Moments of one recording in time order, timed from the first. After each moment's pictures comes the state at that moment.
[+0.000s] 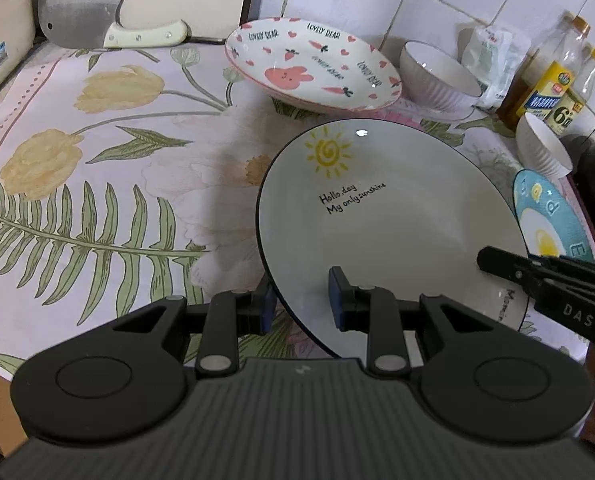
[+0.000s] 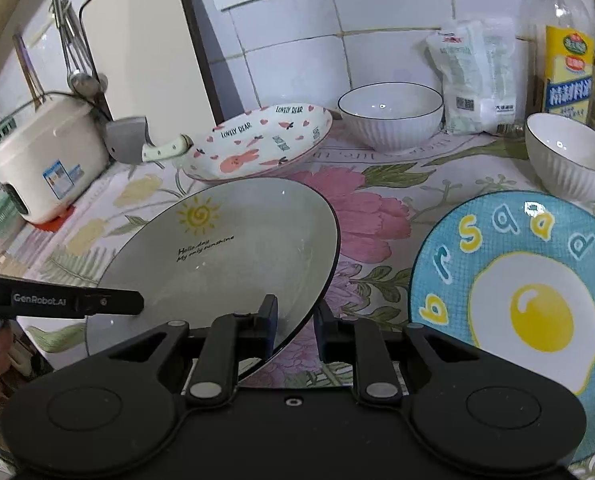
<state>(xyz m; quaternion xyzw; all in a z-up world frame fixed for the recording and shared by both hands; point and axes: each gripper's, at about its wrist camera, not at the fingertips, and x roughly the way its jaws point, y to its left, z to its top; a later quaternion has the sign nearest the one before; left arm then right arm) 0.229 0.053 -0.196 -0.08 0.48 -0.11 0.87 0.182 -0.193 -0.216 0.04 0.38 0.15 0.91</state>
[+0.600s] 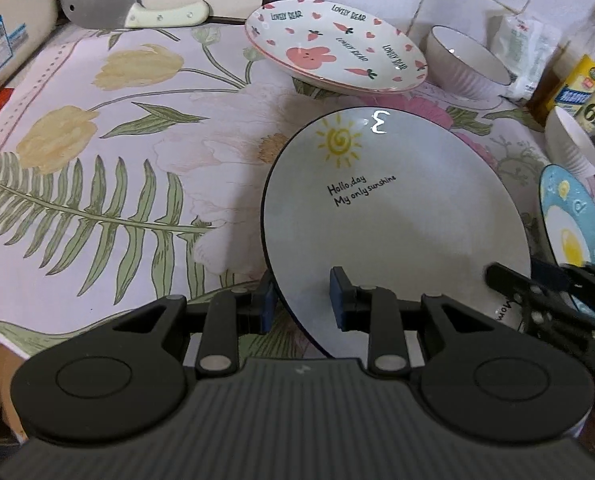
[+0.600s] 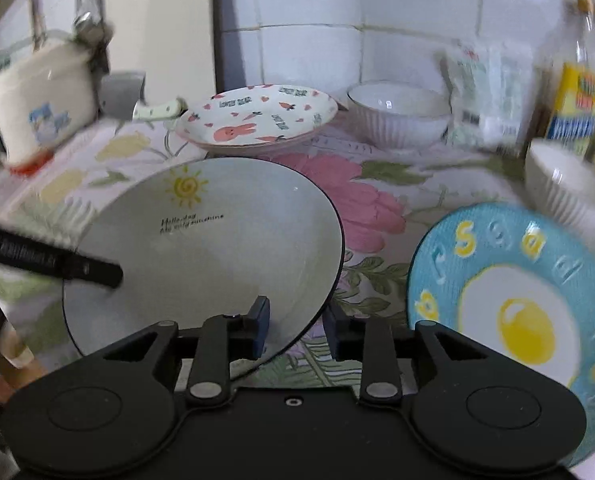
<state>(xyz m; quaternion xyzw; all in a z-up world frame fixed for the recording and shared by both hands) 0.229 0.038 -0.200 -0.07 0.50 -0.05 0.86 0.169 -0.171 -0.226 -0.07 0.38 0.12 0.91</state>
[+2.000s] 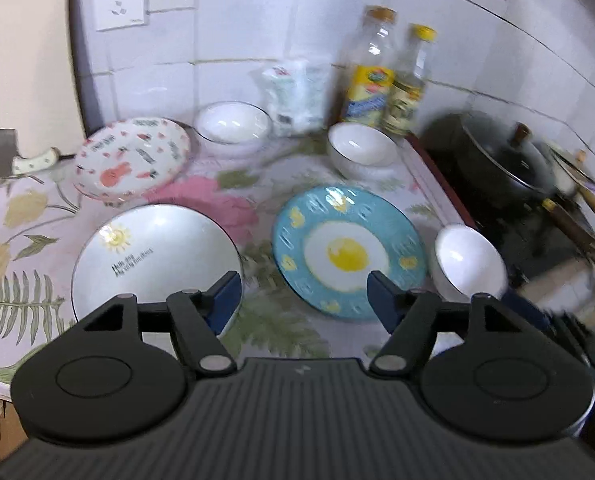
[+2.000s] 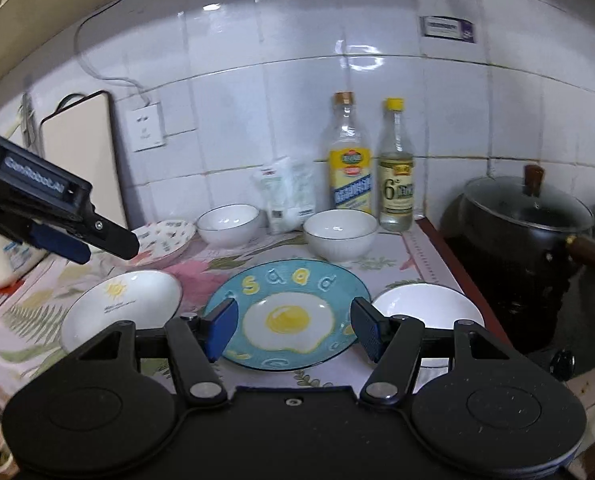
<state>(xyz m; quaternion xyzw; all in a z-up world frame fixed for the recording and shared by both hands) 0.148 -0.130 -0.061 -0.01 0.40 -0.18 0.90 0.001 -0.326 -0.153 0.04 0.22 -0.01 0.98</state>
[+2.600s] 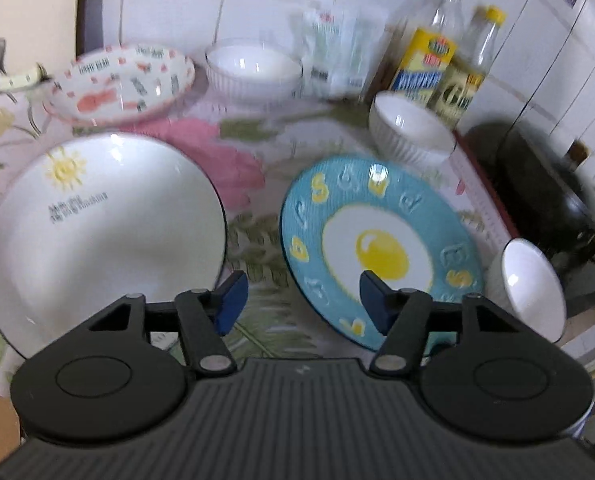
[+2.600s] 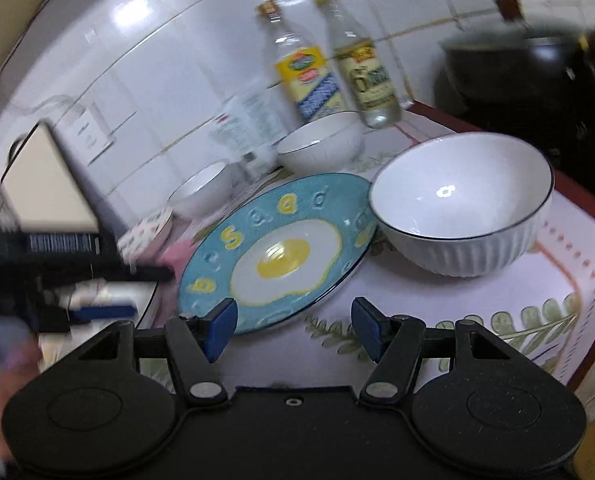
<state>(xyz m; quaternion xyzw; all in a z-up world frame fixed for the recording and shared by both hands) 0.194 -0.153 -0.174 -0.08 0.43 -0.15 0.88 0.053 -0.353 -0.249 0.23 0.25 -0.01 0.94</state>
